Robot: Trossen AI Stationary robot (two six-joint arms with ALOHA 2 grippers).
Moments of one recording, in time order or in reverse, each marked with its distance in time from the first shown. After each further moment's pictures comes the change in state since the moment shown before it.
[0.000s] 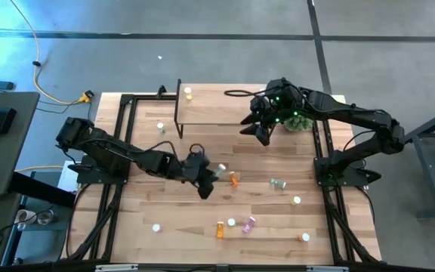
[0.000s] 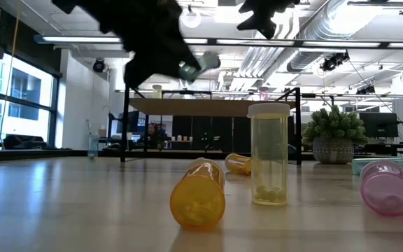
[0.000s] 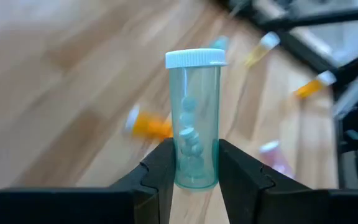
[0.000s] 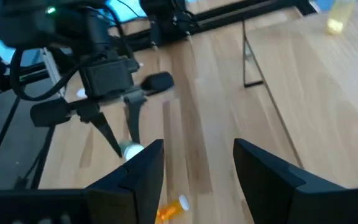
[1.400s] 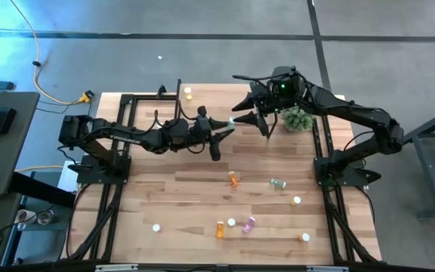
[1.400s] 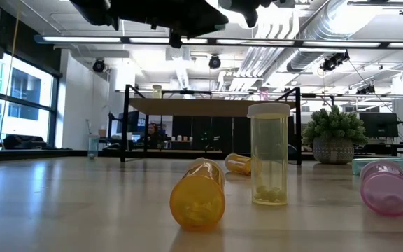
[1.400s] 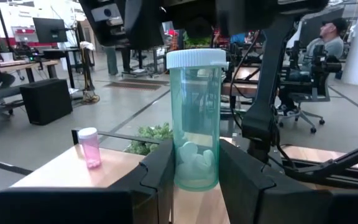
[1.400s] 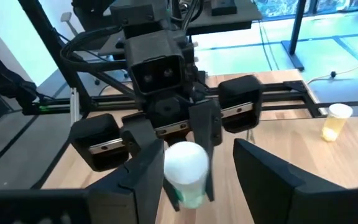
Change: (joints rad) left arm 0.291 -0.002 0.001 0.648 0.022 0.724; right arm -0.082 0.018 0.000 0.280 -0.180 -0.124
